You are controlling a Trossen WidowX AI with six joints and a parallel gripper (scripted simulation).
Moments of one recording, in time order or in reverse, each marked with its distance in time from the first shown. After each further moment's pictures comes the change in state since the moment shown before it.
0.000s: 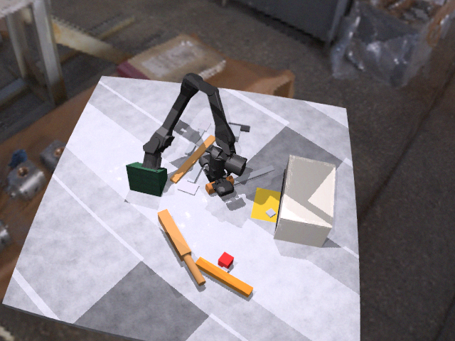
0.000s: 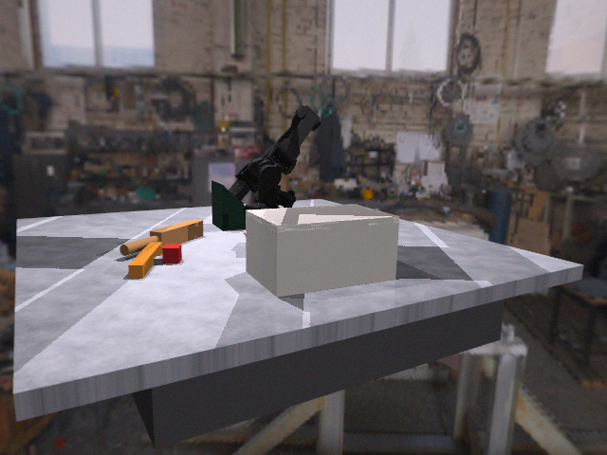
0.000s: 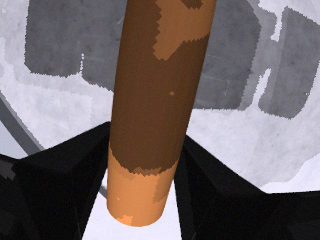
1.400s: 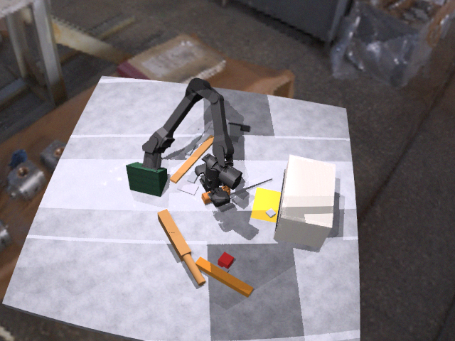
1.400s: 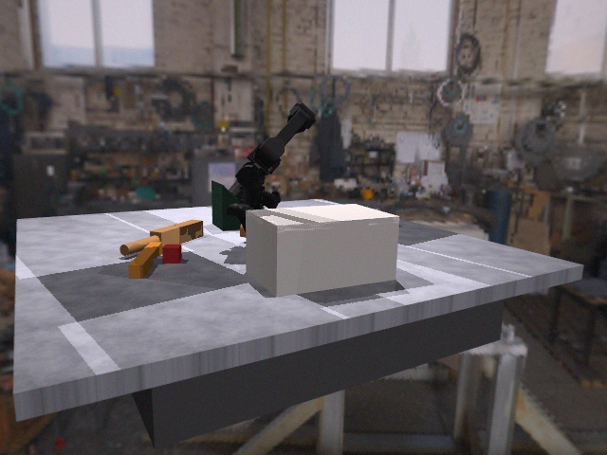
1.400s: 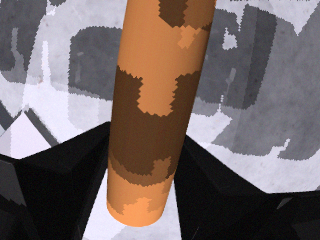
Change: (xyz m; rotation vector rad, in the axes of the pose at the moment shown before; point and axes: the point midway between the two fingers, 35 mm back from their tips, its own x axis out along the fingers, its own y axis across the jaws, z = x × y) arm 0.000 -0.035 -0.034 -0.001 0.002 0.001
